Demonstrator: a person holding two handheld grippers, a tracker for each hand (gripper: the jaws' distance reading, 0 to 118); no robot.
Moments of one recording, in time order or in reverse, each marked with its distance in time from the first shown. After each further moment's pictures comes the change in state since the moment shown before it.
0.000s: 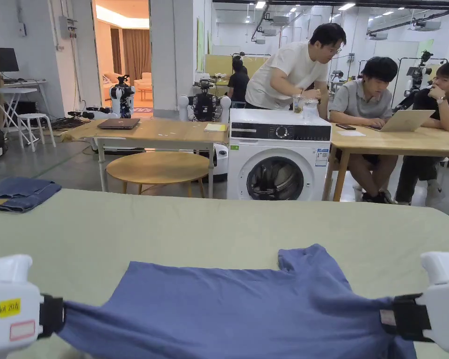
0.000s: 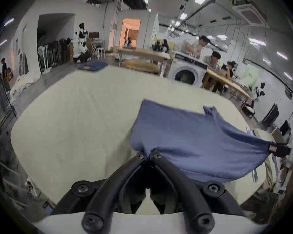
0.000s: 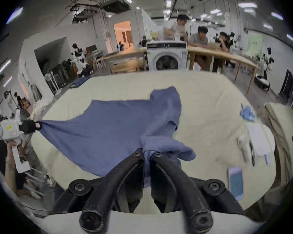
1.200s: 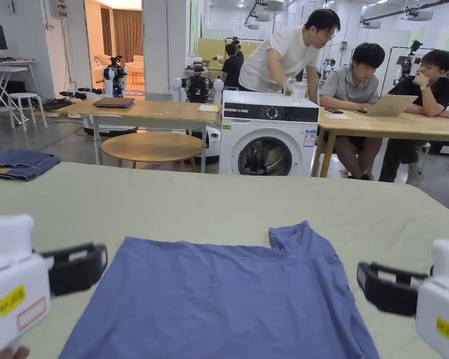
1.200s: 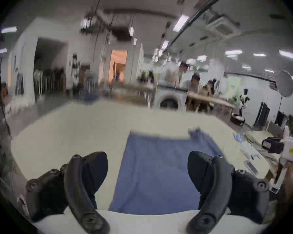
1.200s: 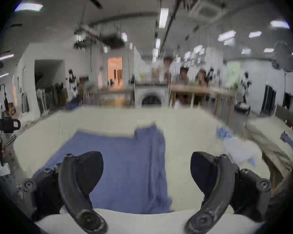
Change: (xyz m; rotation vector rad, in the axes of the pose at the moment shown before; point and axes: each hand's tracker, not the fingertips) left arm 0.030 -0.056 0.093 0.488 -0.083 -0.151; right arm -0.028 -0.092 0.060 0.584 -0.202 0.072
